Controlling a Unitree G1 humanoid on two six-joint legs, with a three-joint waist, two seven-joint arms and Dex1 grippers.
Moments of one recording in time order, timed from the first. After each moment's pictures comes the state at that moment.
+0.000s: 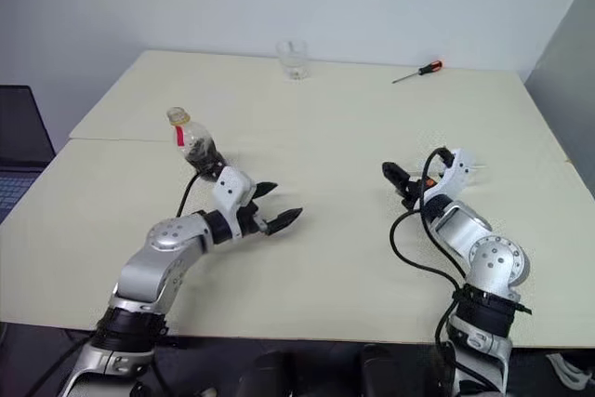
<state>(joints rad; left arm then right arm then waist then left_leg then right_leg) -0.37 0.45 -0.09 -0.05 -0.26 0.40 -0.69 -0.53 -0.07 -0.54 -0.12 0.91 1.09 -0.17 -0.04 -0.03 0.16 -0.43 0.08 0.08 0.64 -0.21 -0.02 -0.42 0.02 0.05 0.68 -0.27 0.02</state>
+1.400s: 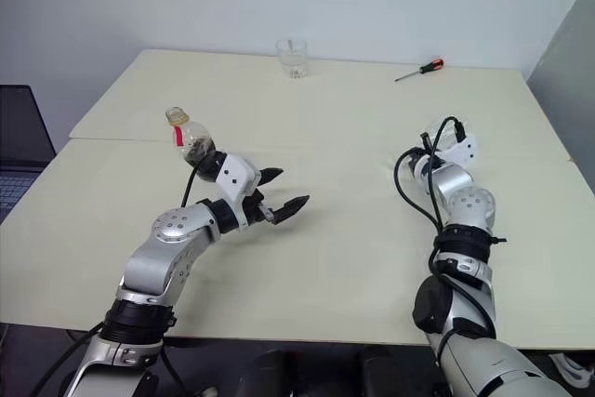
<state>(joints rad) -0.40 0.43 -0.08 -0.07 -0.24 0.38 -0.65 -0.88 -0.09 -0.65 0.50 0.88 0.68 -0.37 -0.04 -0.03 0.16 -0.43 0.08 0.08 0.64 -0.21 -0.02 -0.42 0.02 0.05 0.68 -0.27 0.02</state>
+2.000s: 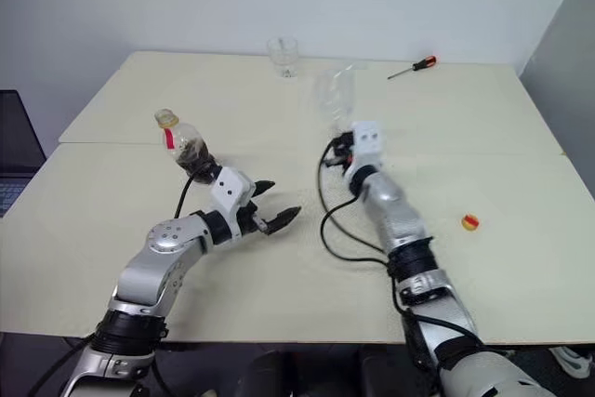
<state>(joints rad) -0.33 0.48 -0.07 -0.08 -0.24 0.41 -0.66 -0.80 0.00 0.10 0.63 0.22 0.08 0.19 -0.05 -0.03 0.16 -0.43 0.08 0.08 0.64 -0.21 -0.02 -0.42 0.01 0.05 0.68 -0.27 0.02</state>
